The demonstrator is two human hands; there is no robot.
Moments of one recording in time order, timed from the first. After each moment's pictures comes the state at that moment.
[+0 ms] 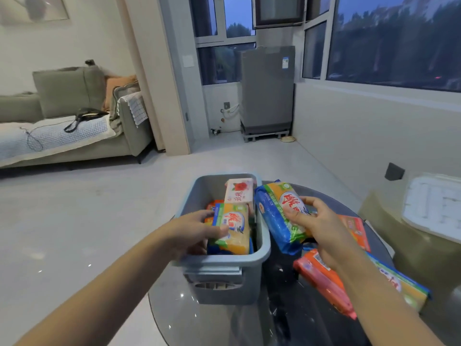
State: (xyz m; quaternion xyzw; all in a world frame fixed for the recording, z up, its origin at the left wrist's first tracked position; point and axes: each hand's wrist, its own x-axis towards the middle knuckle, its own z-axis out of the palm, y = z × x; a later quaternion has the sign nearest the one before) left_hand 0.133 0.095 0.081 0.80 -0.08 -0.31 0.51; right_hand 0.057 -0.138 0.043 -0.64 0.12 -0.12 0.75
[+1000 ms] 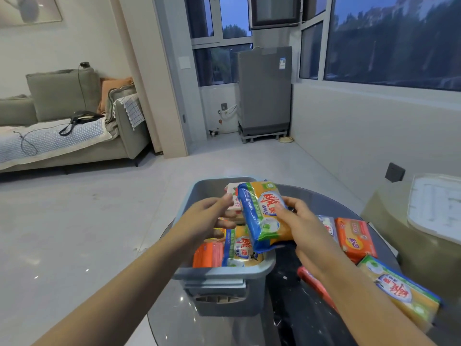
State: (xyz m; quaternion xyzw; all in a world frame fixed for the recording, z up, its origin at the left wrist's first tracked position) left_hand 0.152 0.073 0.078 0.76 -0.15 -0.17 0.61; right_hand 0.076 -0.100 0.055 -0.61 0.11 -0.12 0.78
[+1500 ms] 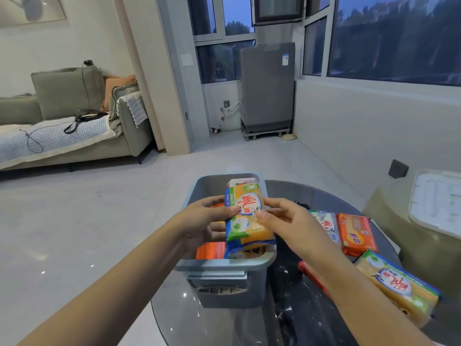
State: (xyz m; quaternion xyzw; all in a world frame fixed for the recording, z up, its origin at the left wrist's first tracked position) left_hand 0.147 0.081 0.085 0.67 -0.09 -0.30 0.68; right_hand 0.060 -0.091 0.061 -0.74 0.02 -0.11 0.67
